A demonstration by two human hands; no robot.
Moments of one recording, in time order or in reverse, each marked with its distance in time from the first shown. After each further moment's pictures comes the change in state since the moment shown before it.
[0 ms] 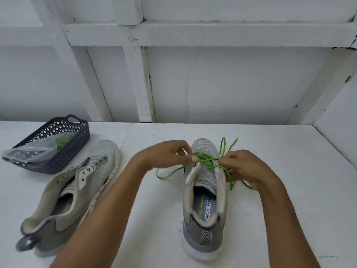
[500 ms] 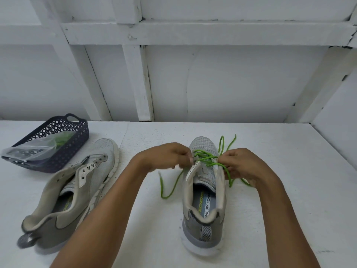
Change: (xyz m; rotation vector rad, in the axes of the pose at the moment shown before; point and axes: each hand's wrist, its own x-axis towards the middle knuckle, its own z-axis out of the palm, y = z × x) left_hand -0.004 0.002 0.006 -0.215 -0.135 0.047; right_hand -0.001 0.001 0.001 -0.002 -0.004 0.000
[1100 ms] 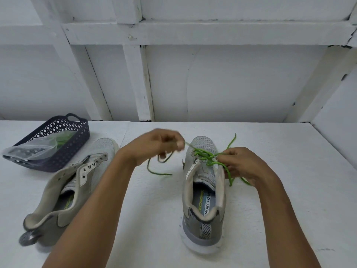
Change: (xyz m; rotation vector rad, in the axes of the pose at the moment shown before) left_hand -0.021 -0.002 -0.026 -0.175 0.136 0.136; right_hand -0.002 -0.001 0.002 0.030 -0.005 -0.007
